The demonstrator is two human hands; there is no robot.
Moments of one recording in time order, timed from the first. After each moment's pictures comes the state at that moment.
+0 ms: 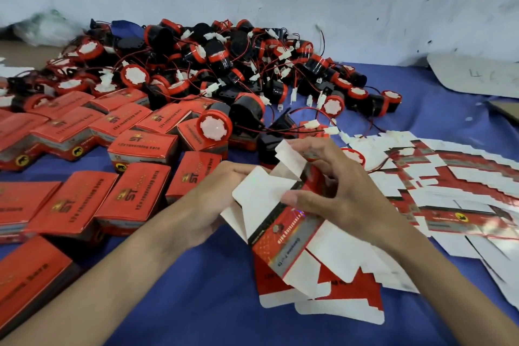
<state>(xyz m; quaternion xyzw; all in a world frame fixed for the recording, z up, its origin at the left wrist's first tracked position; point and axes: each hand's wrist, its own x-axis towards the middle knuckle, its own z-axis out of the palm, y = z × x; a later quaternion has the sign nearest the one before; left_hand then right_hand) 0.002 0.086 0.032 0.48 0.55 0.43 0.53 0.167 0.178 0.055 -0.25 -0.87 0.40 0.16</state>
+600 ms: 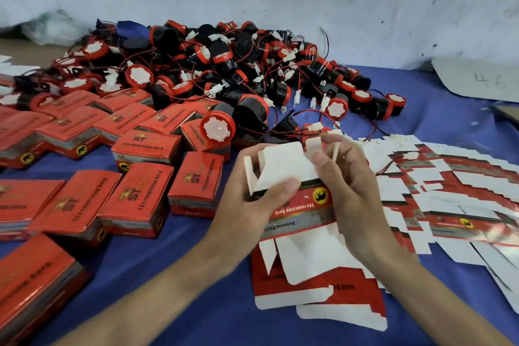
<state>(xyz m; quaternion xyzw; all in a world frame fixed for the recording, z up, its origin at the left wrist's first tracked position) 0.042 0.078 0.016 0.44 0.44 0.66 0.41 0.164 0.157 0.028 -0.30 -0.67 0.51 0.46</state>
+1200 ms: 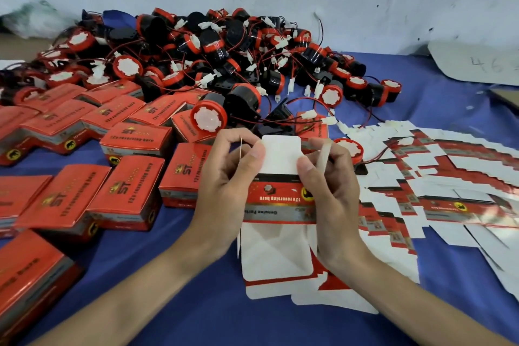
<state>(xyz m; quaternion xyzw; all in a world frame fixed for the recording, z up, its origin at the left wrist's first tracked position) 0.034 0.083 0.012 0.45 0.43 0.71 0.32 0.154 0.133 0.007 -0.26 -0.56 0.59 0.52</state>
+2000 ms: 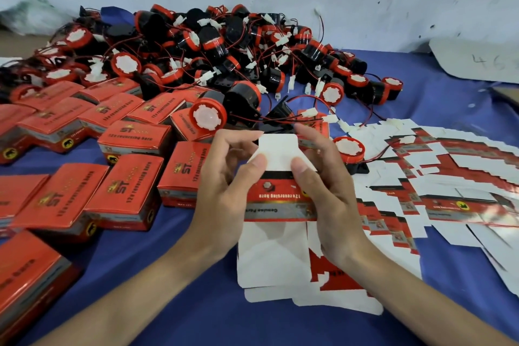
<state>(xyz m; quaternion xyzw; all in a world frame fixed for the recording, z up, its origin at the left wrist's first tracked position) 0.032 0.082 0.008 0.48 0.44 0.71 0.28 0.159 0.136 0.011 -0.21 -0.64 0.60 0.44</state>
